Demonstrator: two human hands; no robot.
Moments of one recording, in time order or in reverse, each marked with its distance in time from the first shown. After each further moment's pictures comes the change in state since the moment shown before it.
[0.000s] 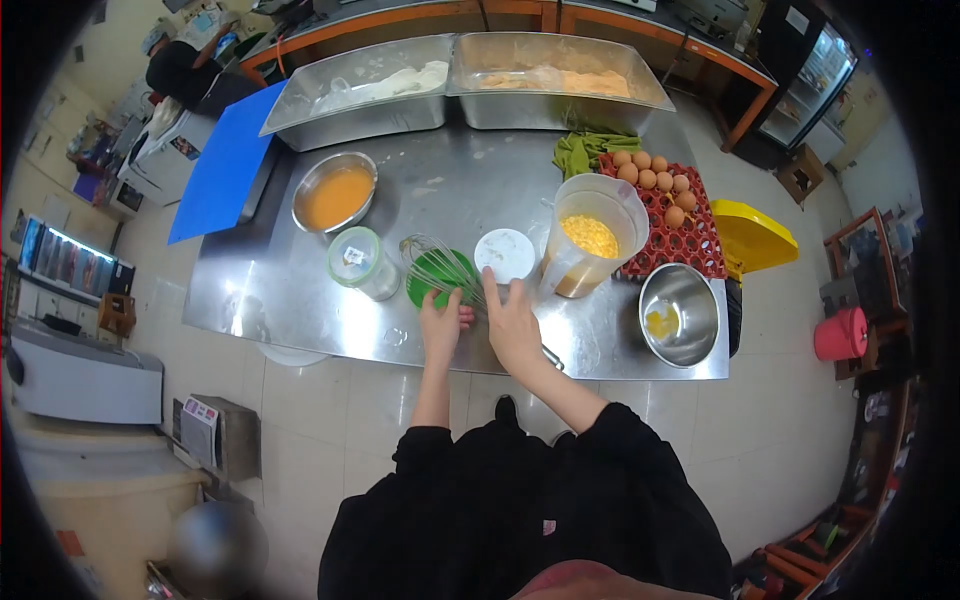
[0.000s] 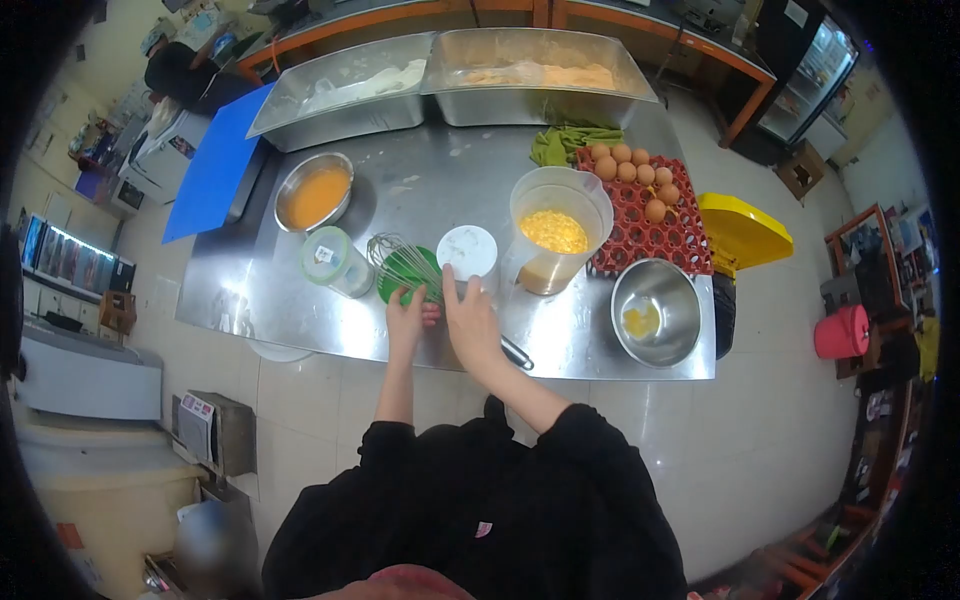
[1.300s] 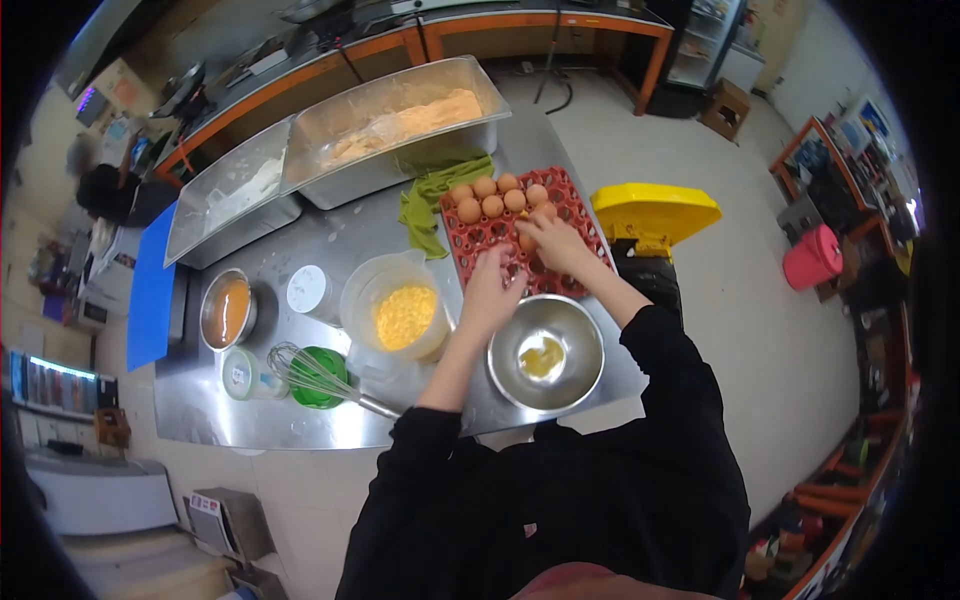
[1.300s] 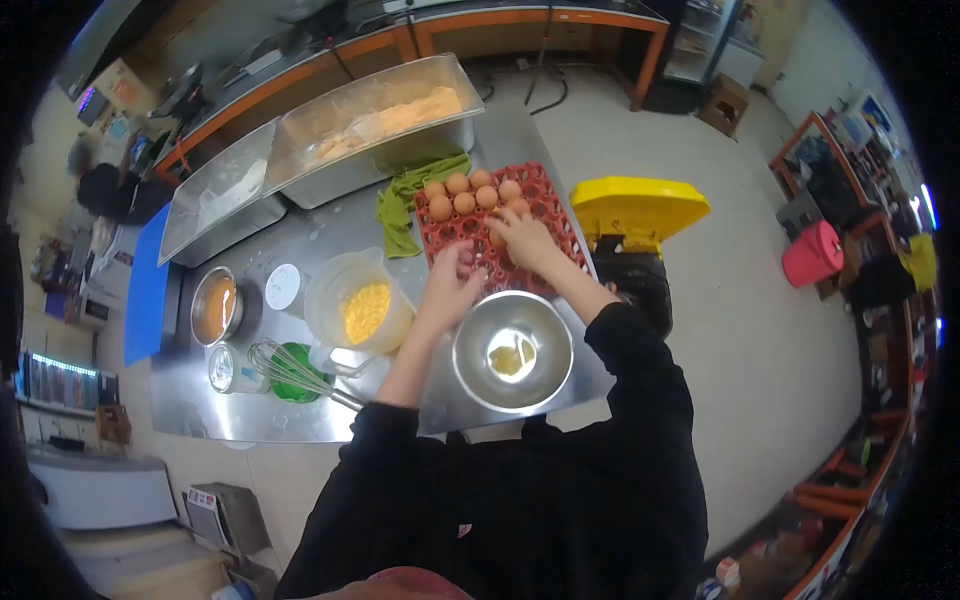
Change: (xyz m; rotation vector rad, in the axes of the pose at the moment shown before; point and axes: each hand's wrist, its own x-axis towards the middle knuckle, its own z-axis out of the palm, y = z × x) left_hand -0.041 0.043 0.343 0.560 -0.594 0.671; right_hand 0.066 0.411 -0.103 -0.139 -0.113 -0.099
